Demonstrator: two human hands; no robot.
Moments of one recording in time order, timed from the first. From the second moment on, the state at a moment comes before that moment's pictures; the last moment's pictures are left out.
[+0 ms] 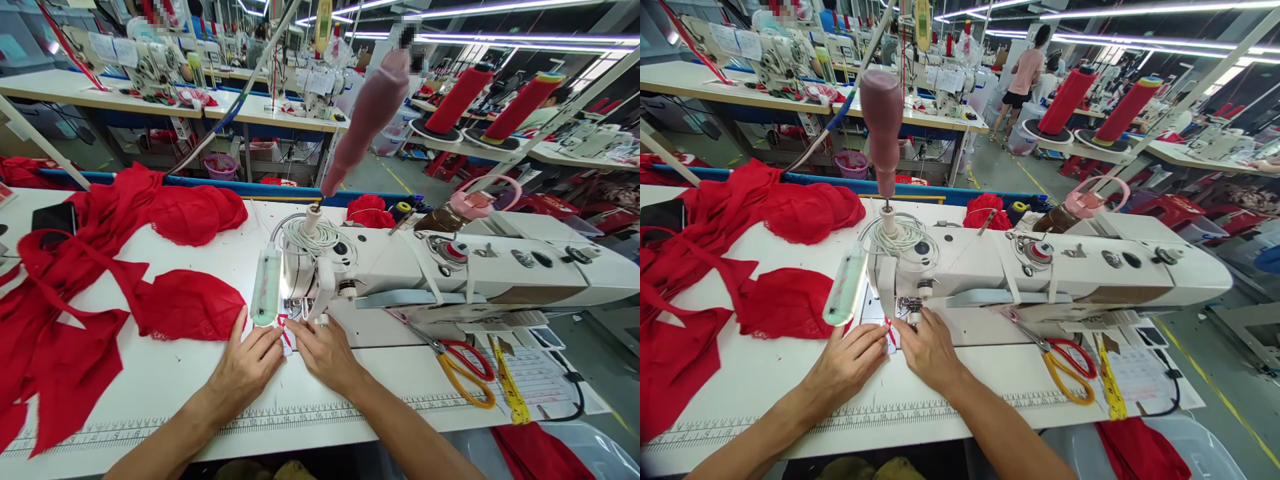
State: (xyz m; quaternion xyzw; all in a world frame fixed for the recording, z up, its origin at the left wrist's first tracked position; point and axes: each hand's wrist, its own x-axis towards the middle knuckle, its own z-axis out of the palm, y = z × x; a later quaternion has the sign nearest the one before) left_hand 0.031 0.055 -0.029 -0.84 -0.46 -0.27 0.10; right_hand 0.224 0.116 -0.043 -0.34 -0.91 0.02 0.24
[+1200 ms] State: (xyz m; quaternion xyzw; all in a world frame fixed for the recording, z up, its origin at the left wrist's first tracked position) left_hand 0.026 0.066 -0.021 -0.86 -0.48 -0.19 0.07; right_hand 0.225 0.120 -0.034 -0.34 -0.89 -0.03 0.31
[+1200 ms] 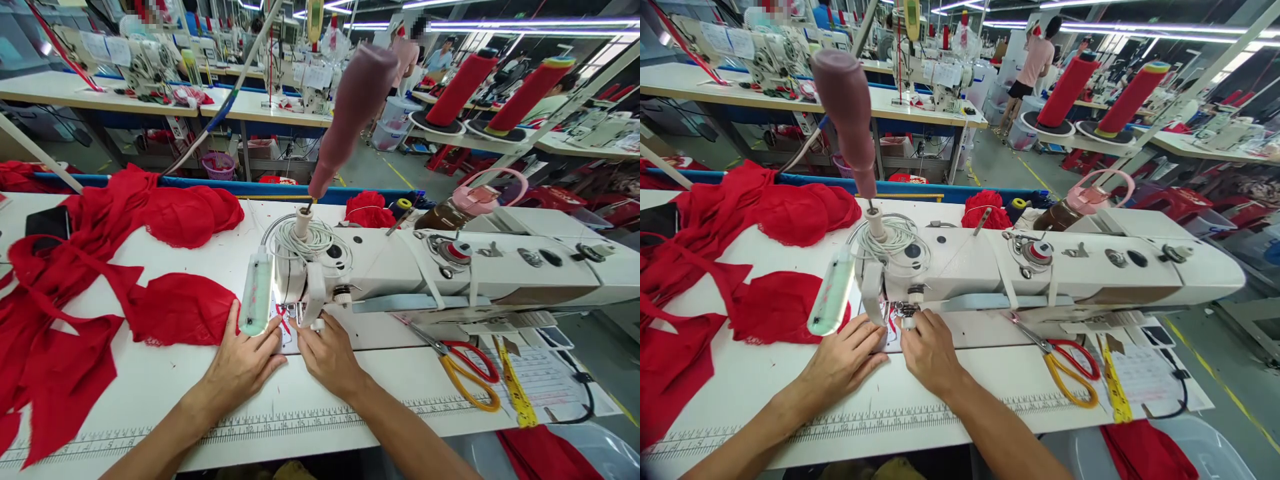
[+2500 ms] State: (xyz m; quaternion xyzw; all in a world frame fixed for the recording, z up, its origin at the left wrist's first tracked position) left_hand 0.044 0.050 0.007 -0.56 -0.58 -0.36 -0.47; right_hand 0.444 0.088 -0.020 -0.65 -0.75 -0.13 0.05
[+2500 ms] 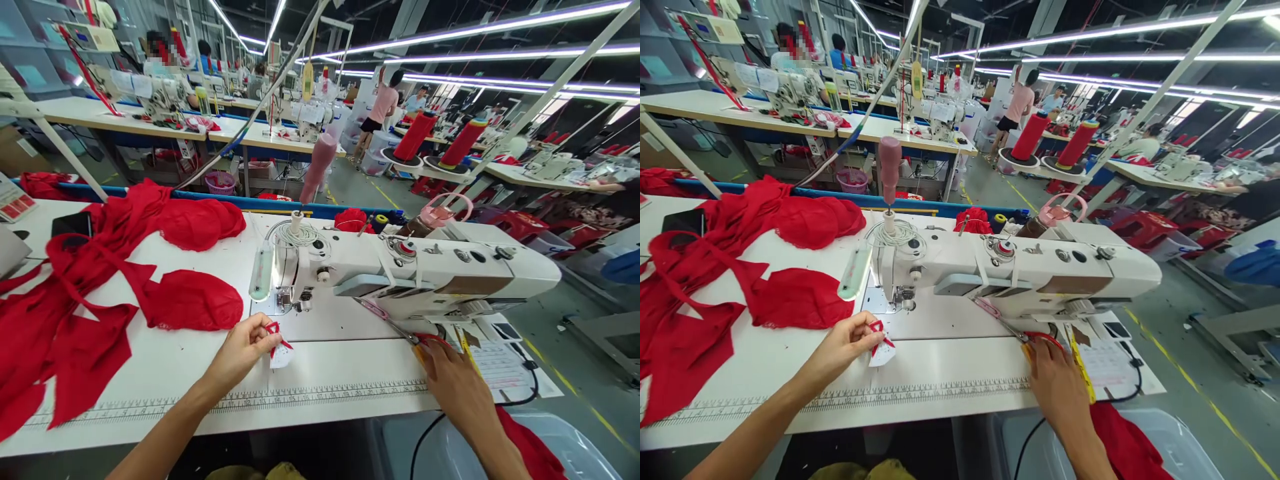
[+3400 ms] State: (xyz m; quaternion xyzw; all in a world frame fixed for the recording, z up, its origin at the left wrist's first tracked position) left_hand 0.070 0.030 0.038 -0.45 -0.50 -0.39 -0.63; right_hand 0.293 0.039 0.035 -0.47 -0.83 0.24 0.17
